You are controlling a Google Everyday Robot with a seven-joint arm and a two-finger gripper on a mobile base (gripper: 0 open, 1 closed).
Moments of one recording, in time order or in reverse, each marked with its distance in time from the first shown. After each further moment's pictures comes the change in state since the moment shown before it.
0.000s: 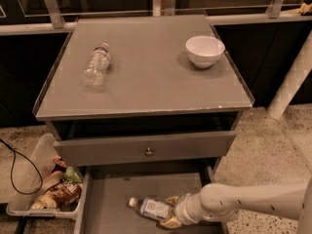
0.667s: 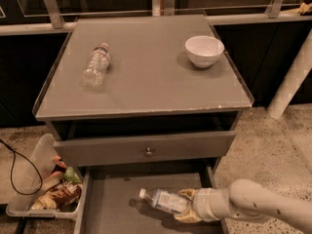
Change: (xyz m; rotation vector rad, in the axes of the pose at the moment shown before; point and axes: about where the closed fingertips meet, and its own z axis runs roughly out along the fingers) arm -0.015 -0.006 -0.091 0.033 -0.112 -0.073
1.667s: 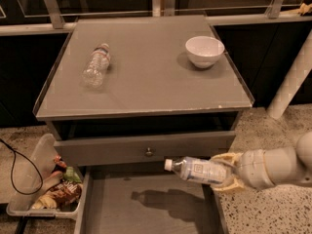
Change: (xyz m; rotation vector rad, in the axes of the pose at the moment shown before) arm -0.084 -0.045 -0.207 0.043 -0.010 -0.187
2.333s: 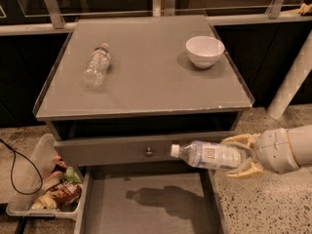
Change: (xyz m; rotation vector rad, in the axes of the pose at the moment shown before) arm -0.051 -0.020 -0.074 0.008 -0.010 -0.076
